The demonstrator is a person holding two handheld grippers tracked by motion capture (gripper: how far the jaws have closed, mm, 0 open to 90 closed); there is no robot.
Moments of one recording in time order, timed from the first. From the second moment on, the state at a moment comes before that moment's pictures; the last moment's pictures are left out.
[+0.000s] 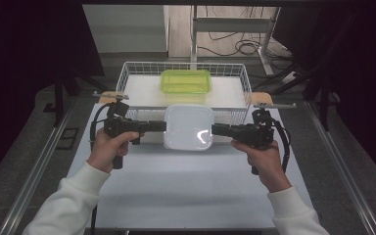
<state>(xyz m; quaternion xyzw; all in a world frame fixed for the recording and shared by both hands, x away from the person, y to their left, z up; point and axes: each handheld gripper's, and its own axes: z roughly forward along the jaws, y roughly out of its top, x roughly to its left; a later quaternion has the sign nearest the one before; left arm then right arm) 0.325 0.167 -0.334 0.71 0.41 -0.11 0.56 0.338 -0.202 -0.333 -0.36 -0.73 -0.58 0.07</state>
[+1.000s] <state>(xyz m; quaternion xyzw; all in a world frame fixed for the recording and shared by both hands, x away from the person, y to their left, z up) 0.391 0.185 -0.258 0.70 0.40 -0.08 0.59 0.400 -0.185 -0.252 -0.33 -0.73 -0.60 0.05</state>
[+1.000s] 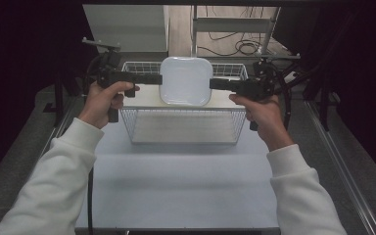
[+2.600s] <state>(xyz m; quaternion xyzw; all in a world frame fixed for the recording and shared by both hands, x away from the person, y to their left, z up) 0.482 0.192 -0.285 0.62 0.49 -0.16 0.59 0.504 -0.179 -0.276 -0.43 -0.67 -0.59 0.13</state>
